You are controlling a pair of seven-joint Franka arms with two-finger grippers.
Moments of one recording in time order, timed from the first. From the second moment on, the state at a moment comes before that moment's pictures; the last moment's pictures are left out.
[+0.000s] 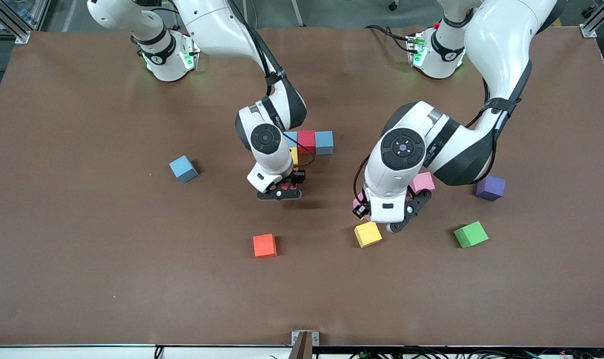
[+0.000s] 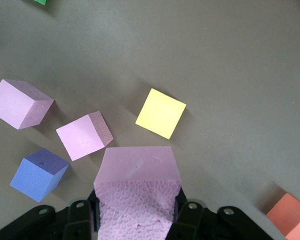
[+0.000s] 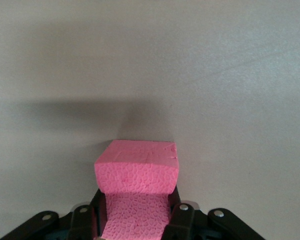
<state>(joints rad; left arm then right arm) -0.10 0.69 -0.62 -1.26 0.41 1.82 -1.49 1.09 0.75 -0.45 -1.61 0.49 2.28 0.41</state>
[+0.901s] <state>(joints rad) -0.08 0.68 -0.62 -1.28 0.41 1.80 -1.45 1.13 0.69 -0.44 -1.73 0.50 2.37 0.41</state>
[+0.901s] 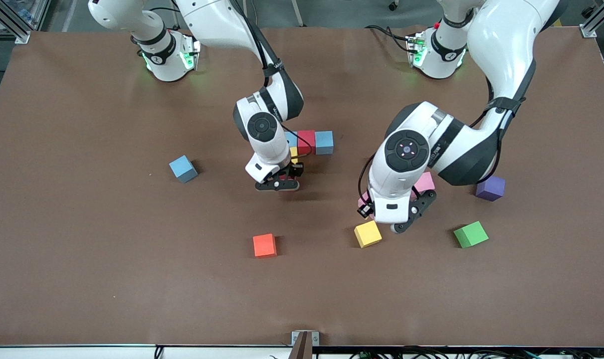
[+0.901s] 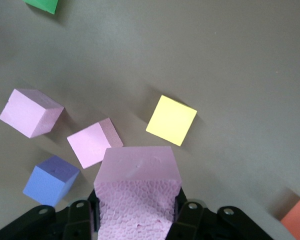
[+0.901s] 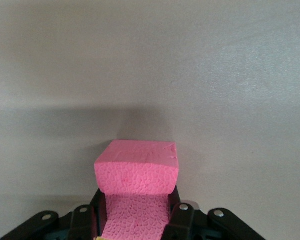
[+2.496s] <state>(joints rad) -0.07 0.69 -0.61 -1.29 0.41 1.80 -1.44 1.15 0.69 -0.44 -1.73 0.50 2.35 0.41</state>
